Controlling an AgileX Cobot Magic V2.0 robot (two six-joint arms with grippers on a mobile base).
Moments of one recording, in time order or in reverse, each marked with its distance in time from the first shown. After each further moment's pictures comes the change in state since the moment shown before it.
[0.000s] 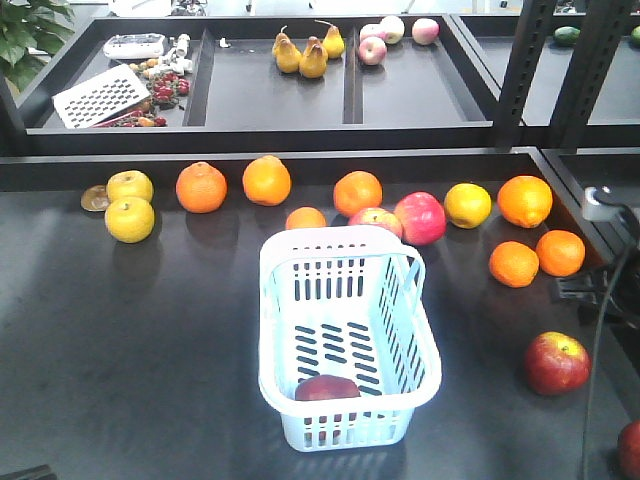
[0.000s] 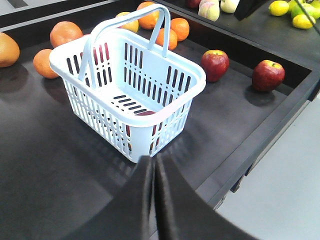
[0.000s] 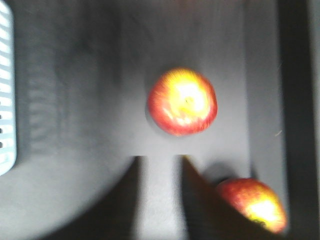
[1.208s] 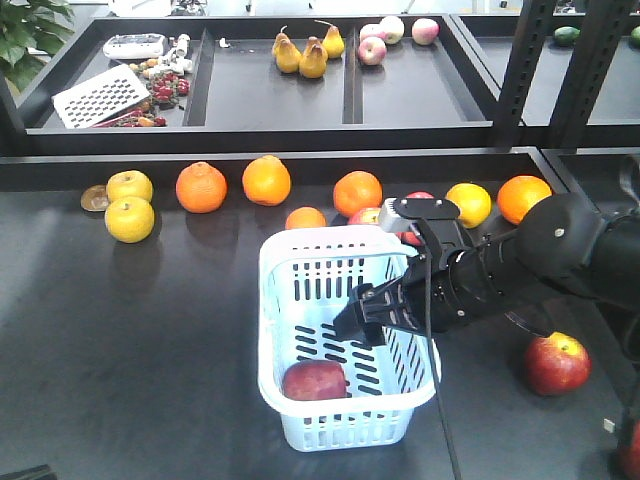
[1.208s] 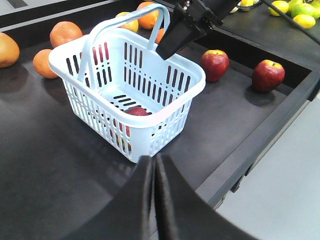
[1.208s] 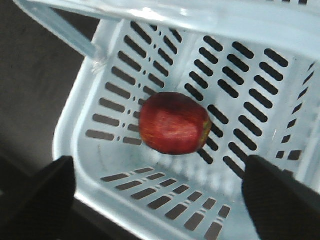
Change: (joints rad) left arm 0.000 0.000 0.000 0.000 0.000 0.000; right arm 0.486 0.062 0.001 0.594 -0.162 -0.325
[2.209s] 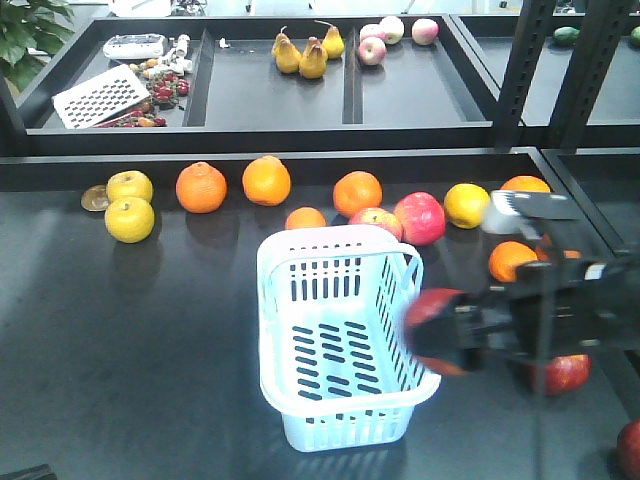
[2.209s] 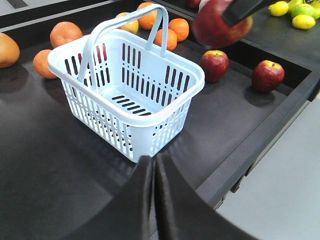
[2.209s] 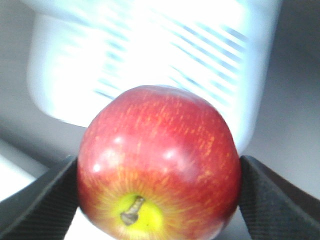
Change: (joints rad) left arm 0.000 0.000 0.000 0.000 -0.001 0.000; right arm -0.103 -0.349 0.153 -0.036 0.137 0.033
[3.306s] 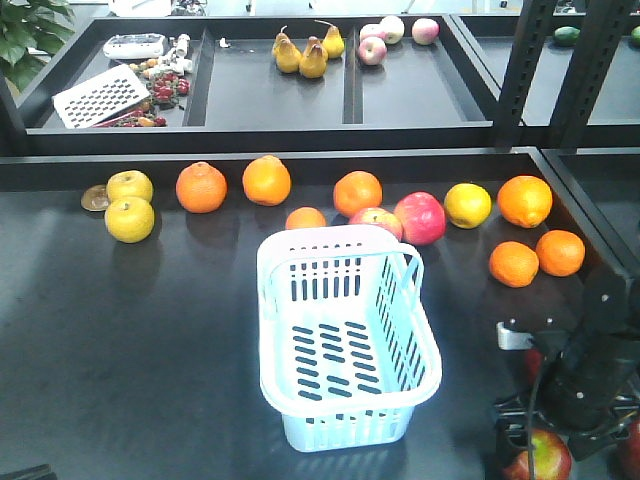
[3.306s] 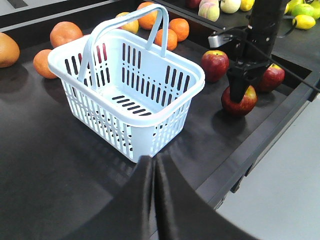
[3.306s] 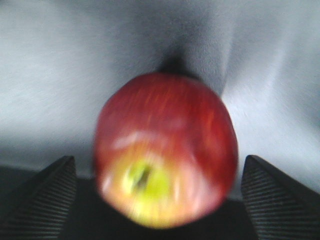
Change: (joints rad) left arm 0.000 0.000 0.000 0.000 0.000 0.000; right arm -0.238 0.594 0.001 -0.491 0.056 0.245
